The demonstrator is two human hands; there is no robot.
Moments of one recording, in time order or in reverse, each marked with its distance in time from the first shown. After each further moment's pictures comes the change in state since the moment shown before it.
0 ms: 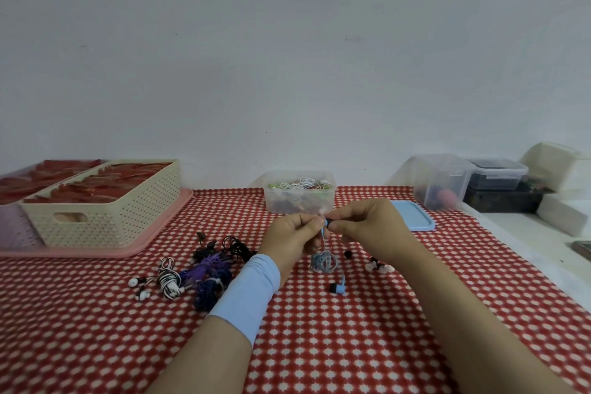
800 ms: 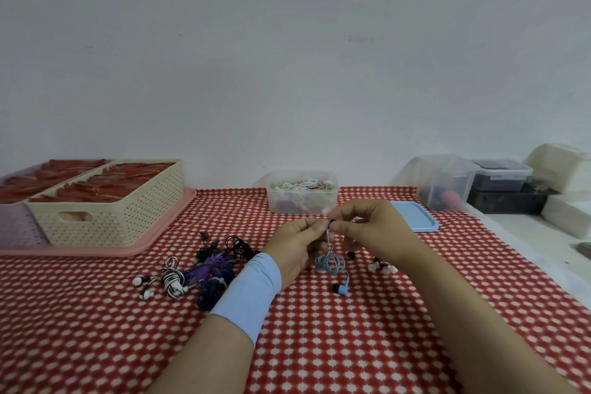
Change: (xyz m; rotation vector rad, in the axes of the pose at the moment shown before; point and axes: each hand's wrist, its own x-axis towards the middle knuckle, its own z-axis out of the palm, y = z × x) left_hand -0.004 0.005 0.002 -0.197 -0.094 -0.185; right_hand -0.001 -0.002 0.000 0.051 -0.032 0.024
